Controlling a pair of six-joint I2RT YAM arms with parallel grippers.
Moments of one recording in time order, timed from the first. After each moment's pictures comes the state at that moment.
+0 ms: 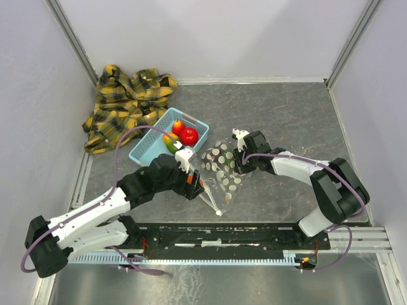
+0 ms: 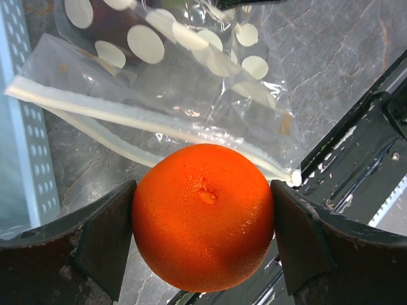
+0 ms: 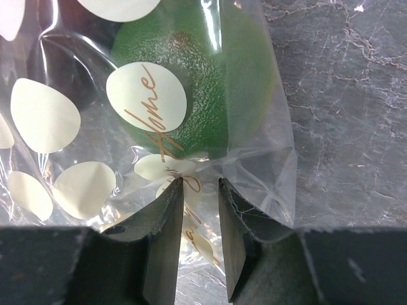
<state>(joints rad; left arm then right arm) -0.86 0.93 0.63 -0.35 0.08 -0.30 0.55 1.56 0.79 -0.14 -0.16 0.14</state>
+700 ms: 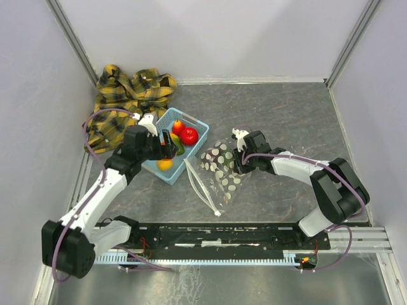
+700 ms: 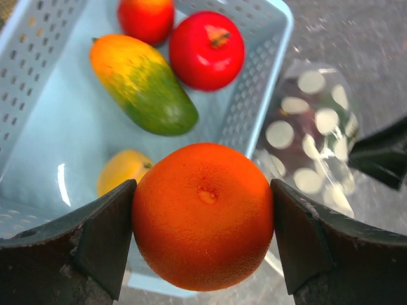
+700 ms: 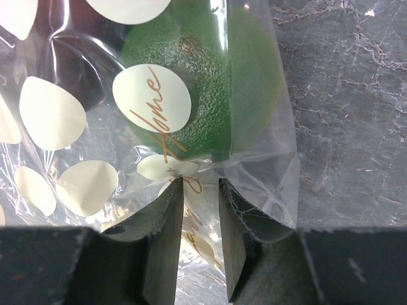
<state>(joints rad) -0.35 1.02 0.77 -0.34 0.11 -0.33 0.55 1.56 0.79 -0.13 -0.18 0.15</state>
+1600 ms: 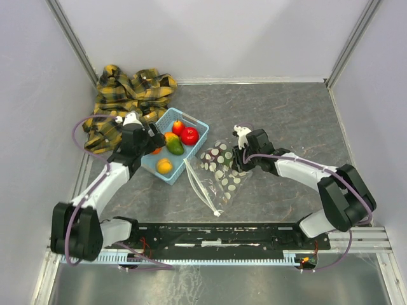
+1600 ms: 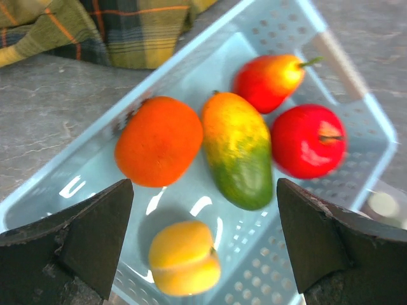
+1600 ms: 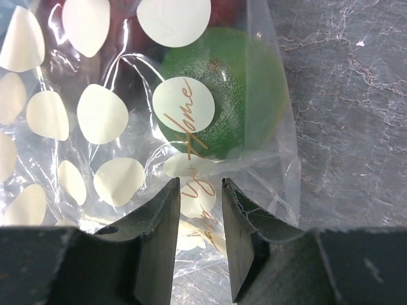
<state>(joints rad) -0.20 1.25 0.73 -0.09 -0.16 -0.53 0.55 1.50 0.78 -0.12 -0.20 0.16</state>
